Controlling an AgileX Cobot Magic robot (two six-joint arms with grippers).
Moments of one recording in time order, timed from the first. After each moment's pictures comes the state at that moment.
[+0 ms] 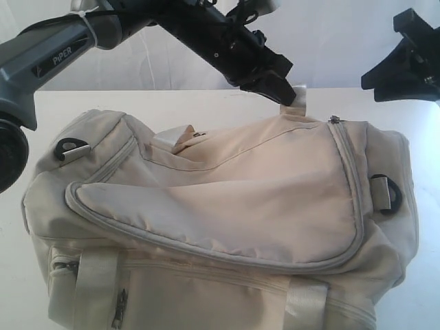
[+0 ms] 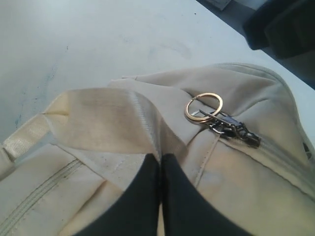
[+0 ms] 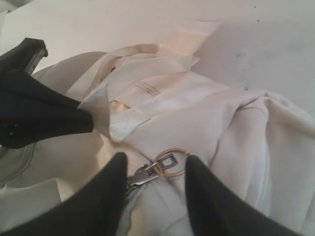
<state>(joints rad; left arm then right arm) -0.44 2.31 -2.39 -0.78 1.23 0.52 -0.39 1.67 -1.36 0.91 1.20 -0.50</state>
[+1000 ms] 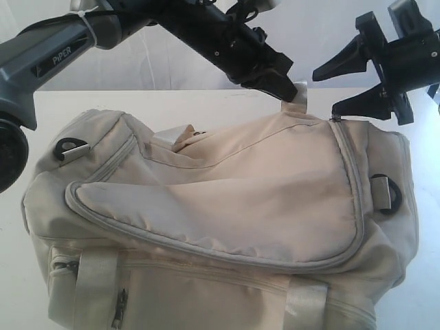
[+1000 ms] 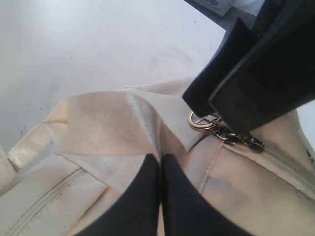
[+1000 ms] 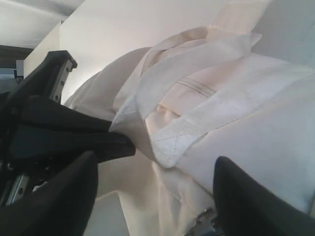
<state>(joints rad) -0.44 2.31 -2.39 -0.79 1.20 0.55 -0.30 1.79 -1.37 1.10 1.22 -0.38</state>
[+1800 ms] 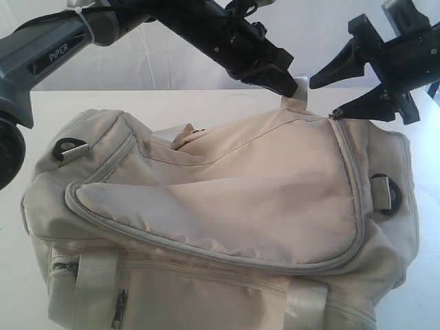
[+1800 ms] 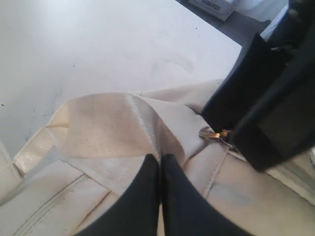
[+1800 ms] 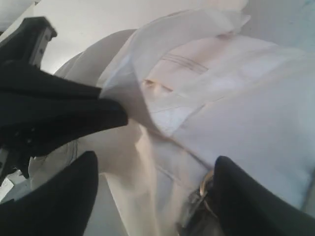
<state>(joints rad) -0.44 2.29 -2.39 -0.78 1.19 0.55 -0.25 1.74 -1.37 0.98 1.21 -0.32</state>
